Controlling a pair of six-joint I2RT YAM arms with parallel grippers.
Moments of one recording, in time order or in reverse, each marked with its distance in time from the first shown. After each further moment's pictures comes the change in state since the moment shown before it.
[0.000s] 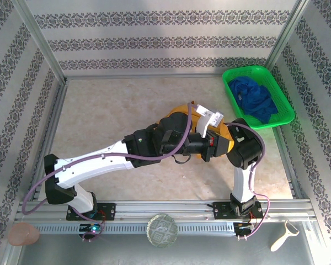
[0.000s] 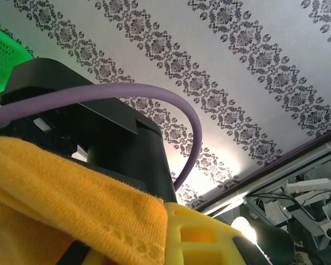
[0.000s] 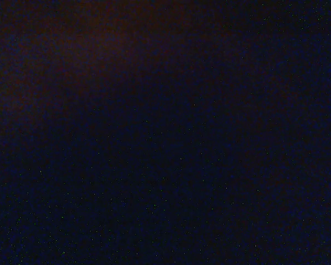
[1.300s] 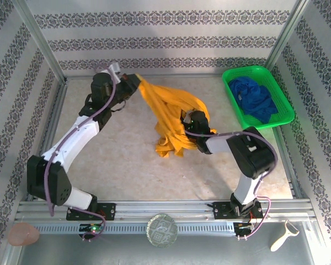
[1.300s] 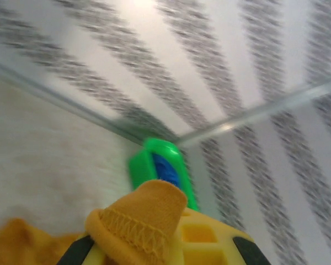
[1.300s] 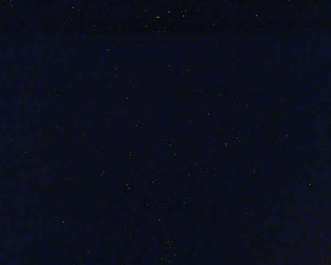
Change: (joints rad) left arm 0.979 -0.095 -0.480 0.361 0.119 -0.332; right arm 0.003 -0.227 -0.270 0.469 -0.642 -0.494
